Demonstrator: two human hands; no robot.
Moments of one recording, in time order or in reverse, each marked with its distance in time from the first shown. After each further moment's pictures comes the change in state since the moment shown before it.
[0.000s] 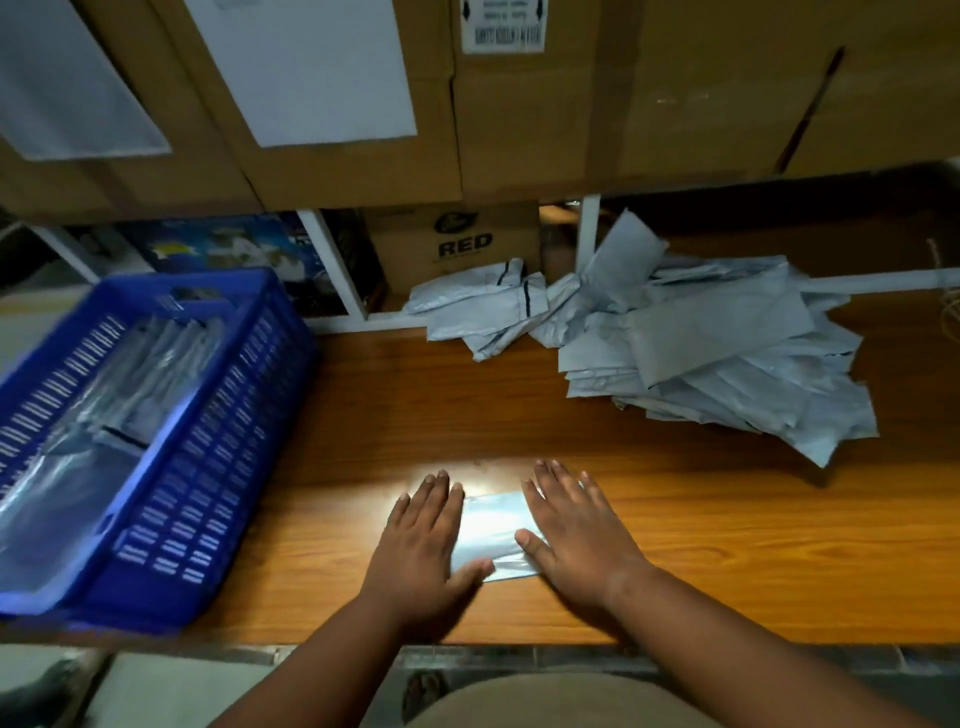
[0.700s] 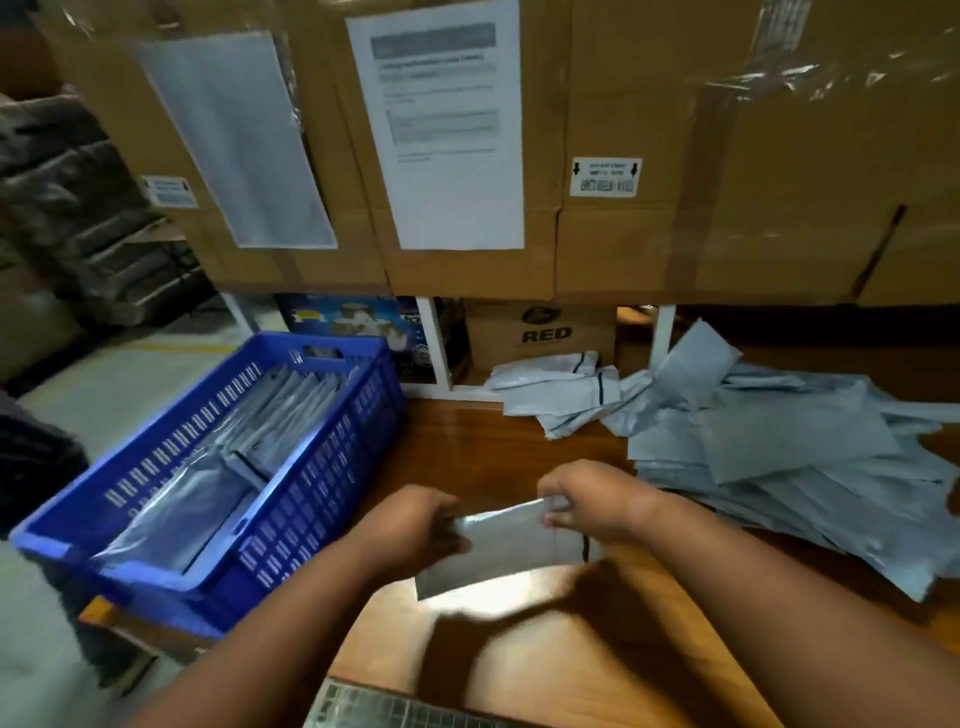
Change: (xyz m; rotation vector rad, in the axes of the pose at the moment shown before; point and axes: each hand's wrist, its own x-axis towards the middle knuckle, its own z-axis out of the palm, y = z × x) left_hand -0.004 -0.058 -0.166 -0.129 -0.003 -0.030; right_hand 0.087 -0.037 -0.161 0.042 -0.080 -0.278
